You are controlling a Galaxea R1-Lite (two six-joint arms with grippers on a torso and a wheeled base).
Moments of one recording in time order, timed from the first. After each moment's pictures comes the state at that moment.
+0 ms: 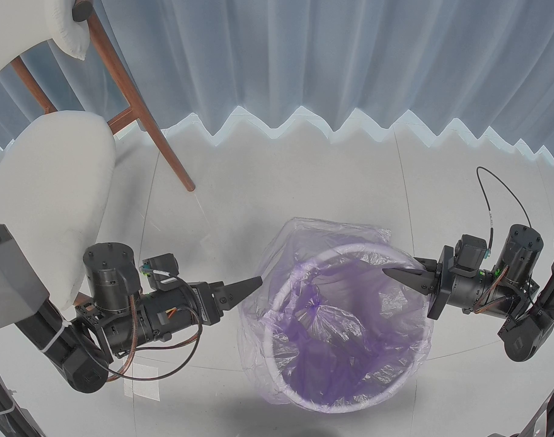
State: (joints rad) left arm -0.47 1.90 -0.42 -1.26 -0.32 -0.55; right arm 0.30 1.90 -0.35 -1.51 0.78 0.06
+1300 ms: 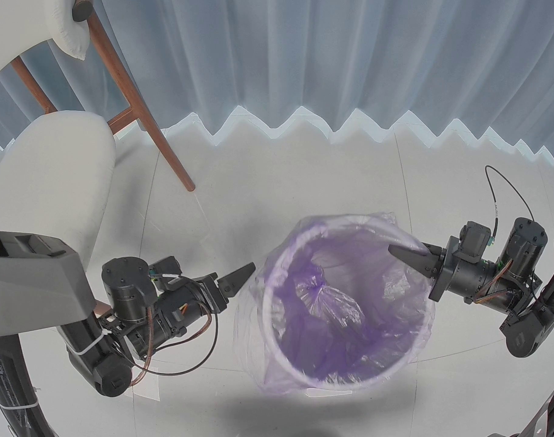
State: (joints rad) left arm -0.47 2.10 -0.43 -1.55 -0.14 -0.59; right arm 0.29 1.88 -0.38 -1.51 0.65 0.19
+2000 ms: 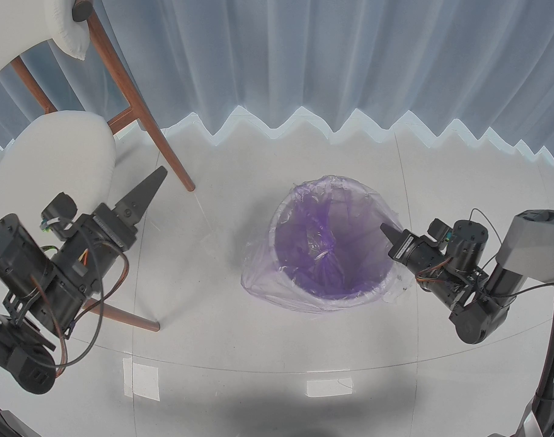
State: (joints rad) left arm -0.37 1.63 -0.34 -1.55 -0.05 -0.60; right arm 0.34 2.19 -0.67 -1.46 0.06 0.58
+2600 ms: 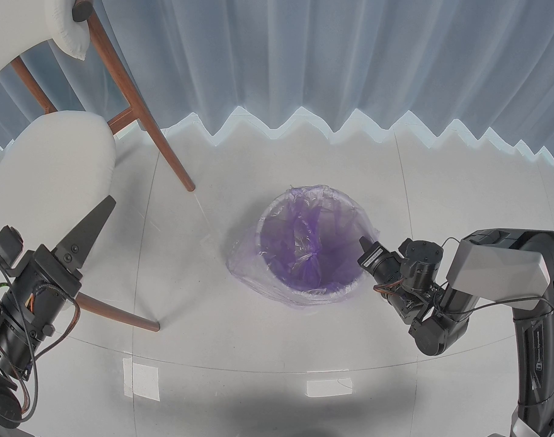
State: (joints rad) left arm -0.36 1.31 -0.13 -1.45 -0.05 -0.55; right arm 0.45 2.41 -0.85 -1.49 -0.20 0.75
